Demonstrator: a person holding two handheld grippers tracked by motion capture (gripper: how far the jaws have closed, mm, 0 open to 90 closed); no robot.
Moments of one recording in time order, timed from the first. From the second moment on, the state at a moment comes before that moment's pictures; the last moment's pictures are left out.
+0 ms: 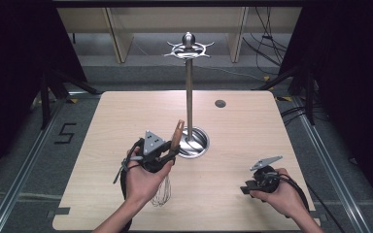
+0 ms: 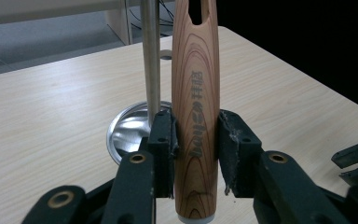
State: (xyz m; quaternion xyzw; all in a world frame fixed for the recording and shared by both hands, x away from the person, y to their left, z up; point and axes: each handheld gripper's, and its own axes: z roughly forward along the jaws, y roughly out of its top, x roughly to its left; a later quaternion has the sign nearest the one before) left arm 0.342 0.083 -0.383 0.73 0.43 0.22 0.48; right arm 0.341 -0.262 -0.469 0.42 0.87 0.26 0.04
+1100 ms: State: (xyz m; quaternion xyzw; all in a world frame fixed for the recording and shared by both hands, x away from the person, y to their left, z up) left arm 0.344 0.075 -0.342 0.69 0.41 0.26 0.53; right arm 0.342 -0.264 -0.468 0.43 0.87 0.26 0.04
